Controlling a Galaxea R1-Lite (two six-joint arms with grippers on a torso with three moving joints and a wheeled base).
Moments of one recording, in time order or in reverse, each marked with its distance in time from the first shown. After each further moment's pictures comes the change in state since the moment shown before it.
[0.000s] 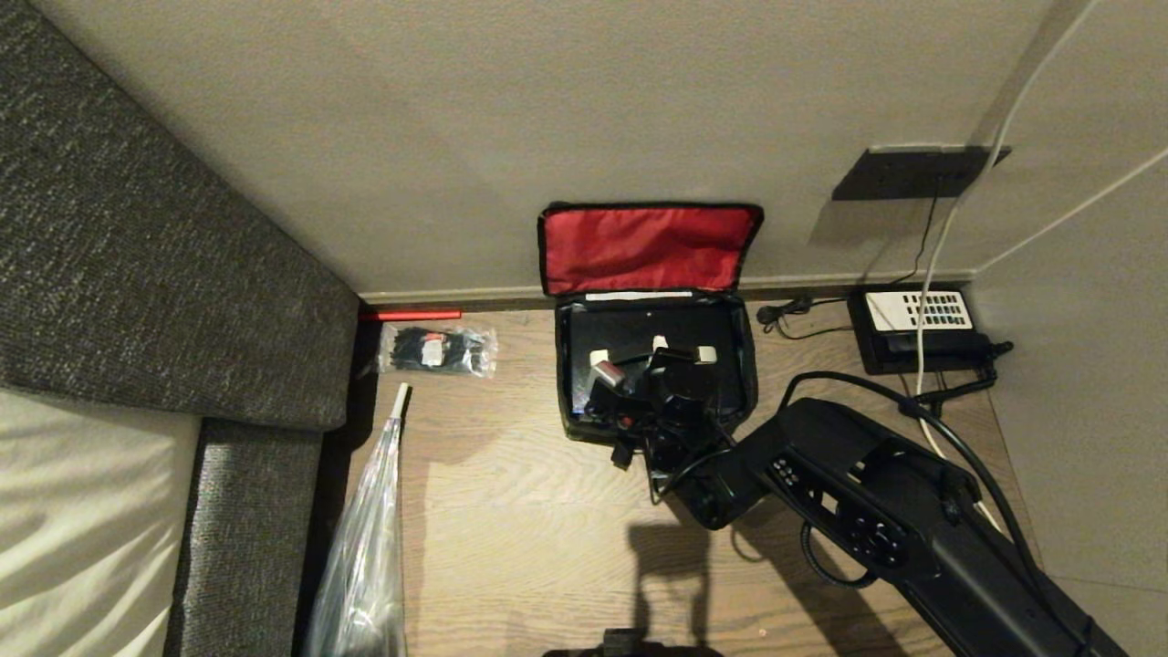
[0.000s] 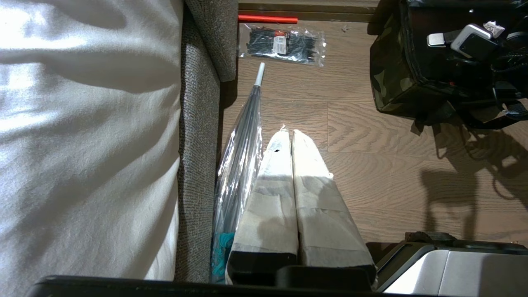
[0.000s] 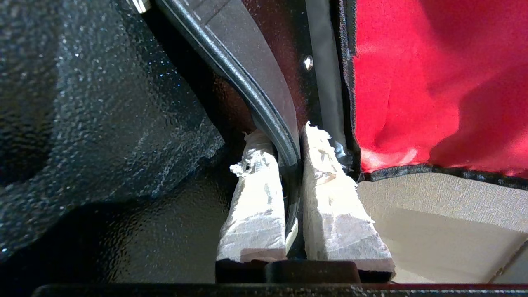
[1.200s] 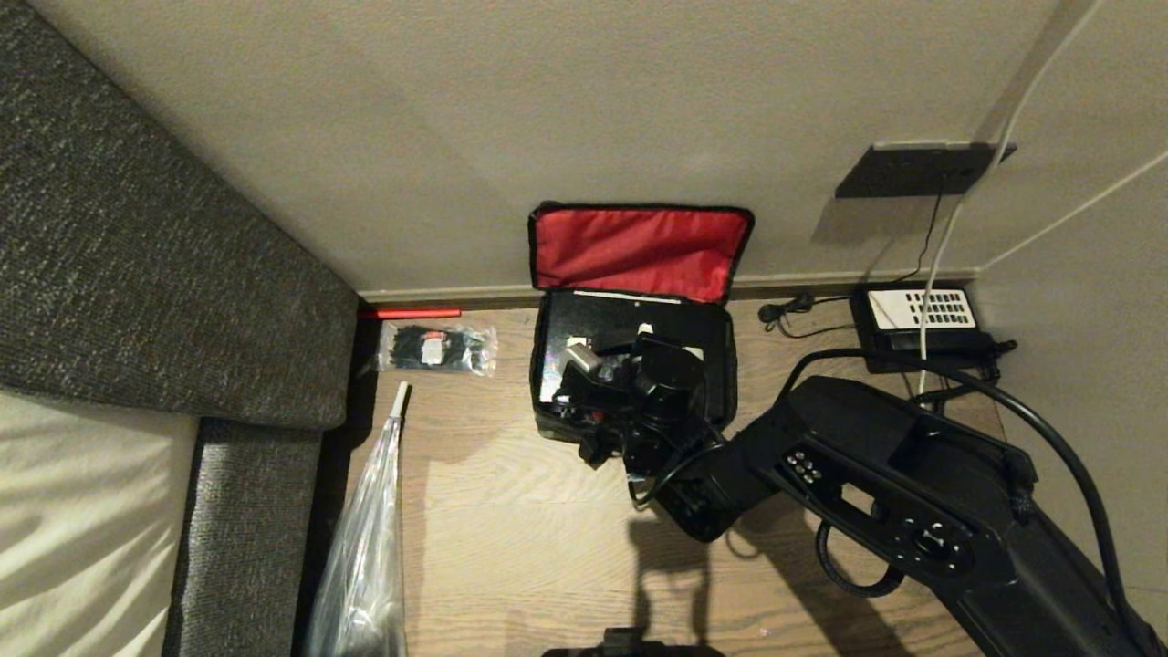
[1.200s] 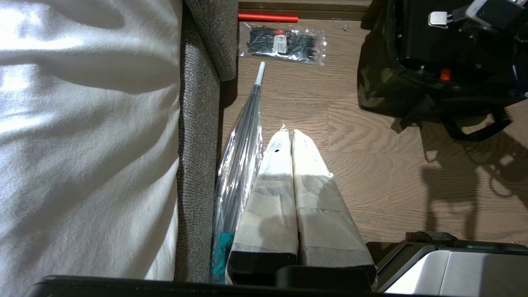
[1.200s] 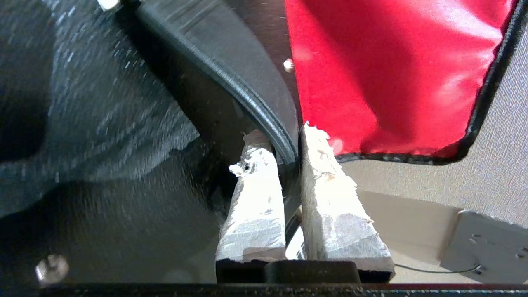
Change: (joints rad) left arm 0.000 0.000 0.000 0.000 0.000 0.000; right arm 0.149 -0.221 0.189 -0.039 -0.157 0.005
